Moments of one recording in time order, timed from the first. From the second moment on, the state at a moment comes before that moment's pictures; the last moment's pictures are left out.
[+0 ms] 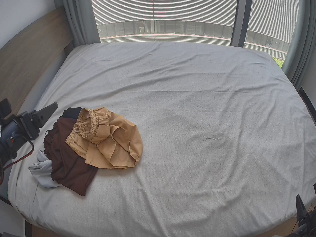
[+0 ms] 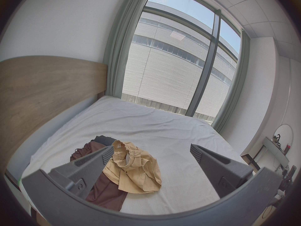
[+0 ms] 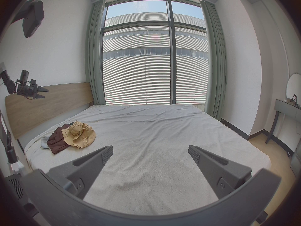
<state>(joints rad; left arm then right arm) -0.12 1.15 -0.52 -0.56 -0.07 -0.26 0.00 0.02 -0.02 0.00 -0.01 0.01</state>
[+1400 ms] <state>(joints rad) -0.06 1.85 -0.63 -0.92 -0.13 -0.36 0.00 0.02 -0.02 0.00 -0.01 0.01</state>
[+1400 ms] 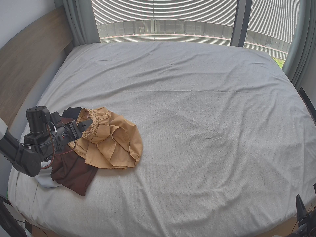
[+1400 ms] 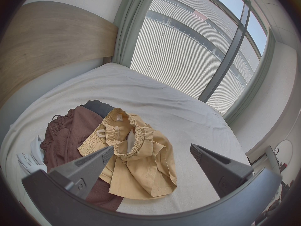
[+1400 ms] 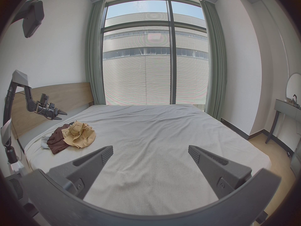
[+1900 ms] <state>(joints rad) -0.06 2.01 -0.76 -0.92 -0.16 -0.37 0.00 0.02 -0.02 0.00 -0.01 0.01</state>
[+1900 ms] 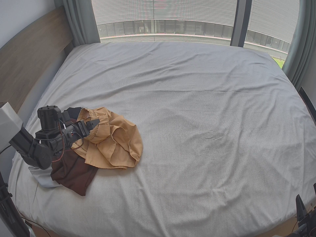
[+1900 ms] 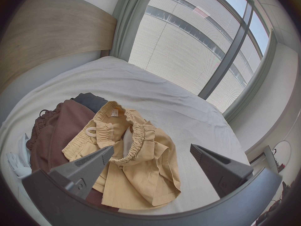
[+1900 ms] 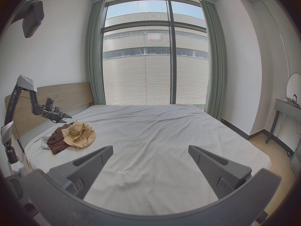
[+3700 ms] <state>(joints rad) -0.10 2.37 -1.15 -0.95 -0.15 -0.42 0.00 0.02 -0.02 0.00 -0.01 0.01</state>
